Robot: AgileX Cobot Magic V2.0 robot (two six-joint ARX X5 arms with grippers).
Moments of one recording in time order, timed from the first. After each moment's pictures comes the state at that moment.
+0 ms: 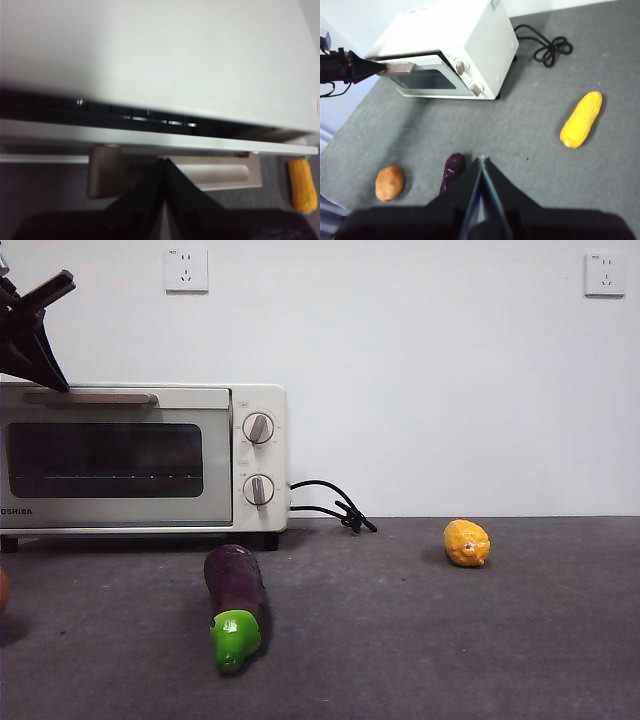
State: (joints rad) left arm 0.15 1.65 1.41 -0.53 0.47 -0.25; right arm 0.01 0.91 1.20 -0.84 -0.62 0.08
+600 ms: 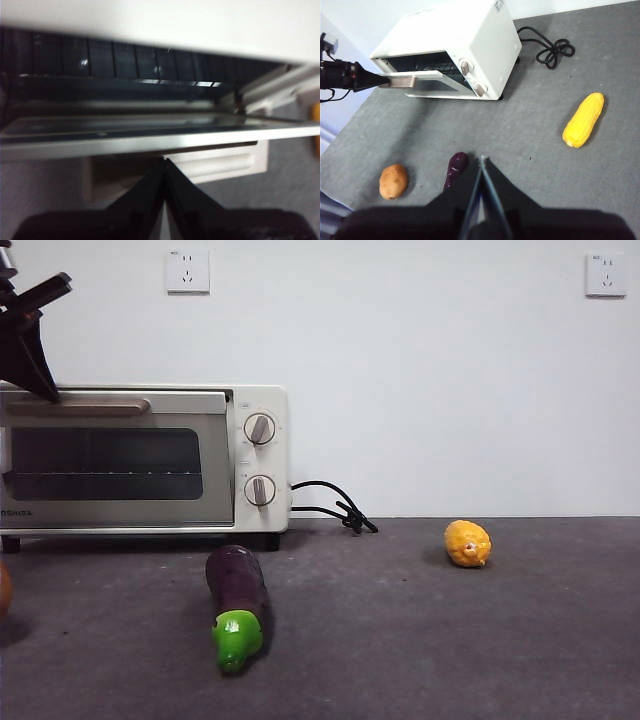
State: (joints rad) left arm 0.12 1.63 1.42 -0.71 0.38 -0.09; right arm 0.01 0.86 1.20 -0.86 -0.62 0.08
